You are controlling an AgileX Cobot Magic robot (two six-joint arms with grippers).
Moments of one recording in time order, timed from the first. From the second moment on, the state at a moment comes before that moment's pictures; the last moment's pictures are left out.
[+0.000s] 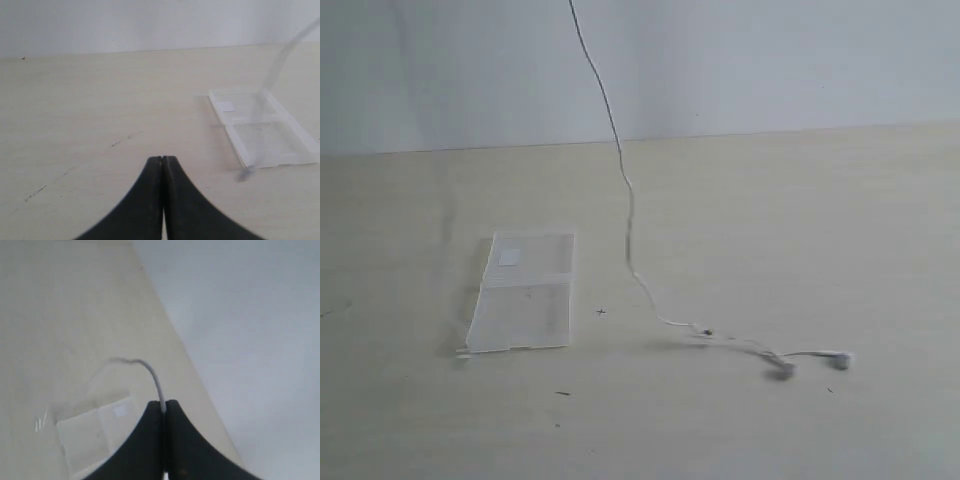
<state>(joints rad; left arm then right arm) 0.09 0.01 0.00 -0.08 0.37 0.05 0.92 1.69 -2.20 -0.09 1.19 -0.45</state>
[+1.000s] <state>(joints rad) 0.09 0.01 0.00 -0.02 0.19 0.00 0.92 1.68 -2.39 -0.23 1.11 -0.40</state>
